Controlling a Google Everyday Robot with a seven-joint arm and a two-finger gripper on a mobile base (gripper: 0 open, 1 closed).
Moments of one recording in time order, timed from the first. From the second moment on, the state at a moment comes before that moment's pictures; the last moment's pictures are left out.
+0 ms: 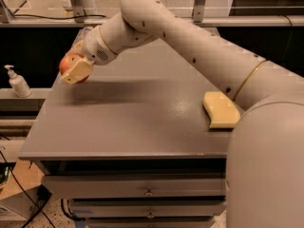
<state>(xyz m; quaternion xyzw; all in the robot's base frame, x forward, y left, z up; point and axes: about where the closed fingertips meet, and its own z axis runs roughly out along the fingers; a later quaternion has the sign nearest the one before) 0.615 0.225 0.887 -0.67 0.56 0.33 0.37</state>
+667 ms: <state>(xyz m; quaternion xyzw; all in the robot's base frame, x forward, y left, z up) 0.610 0.138 1.009 -0.68 0.52 0.27 0.45</state>
